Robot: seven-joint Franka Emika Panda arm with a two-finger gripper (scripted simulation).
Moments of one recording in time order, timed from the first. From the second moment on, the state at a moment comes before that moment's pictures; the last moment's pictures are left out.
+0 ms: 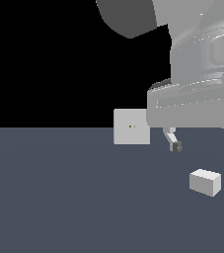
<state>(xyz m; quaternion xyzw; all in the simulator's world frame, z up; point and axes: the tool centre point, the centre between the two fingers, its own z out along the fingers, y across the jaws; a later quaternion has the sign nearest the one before) -0.097 -0.151 0.062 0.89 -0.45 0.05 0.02</state>
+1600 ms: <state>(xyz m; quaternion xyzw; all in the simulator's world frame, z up) -0.097 -0.150 0.013 0.89 -0.45 0.05 0.02</state>
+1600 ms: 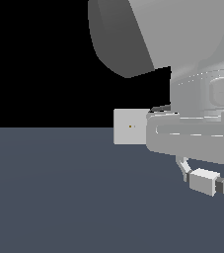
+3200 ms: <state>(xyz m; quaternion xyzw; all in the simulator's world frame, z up) -0.021 -0.074 0.090 1.00 -0.05 0.05 0.00</state>
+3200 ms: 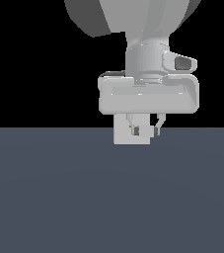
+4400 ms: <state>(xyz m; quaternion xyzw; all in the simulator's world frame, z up) -0.004 -0.059 0.100 1.00 0.01 0.05 0.00</state>
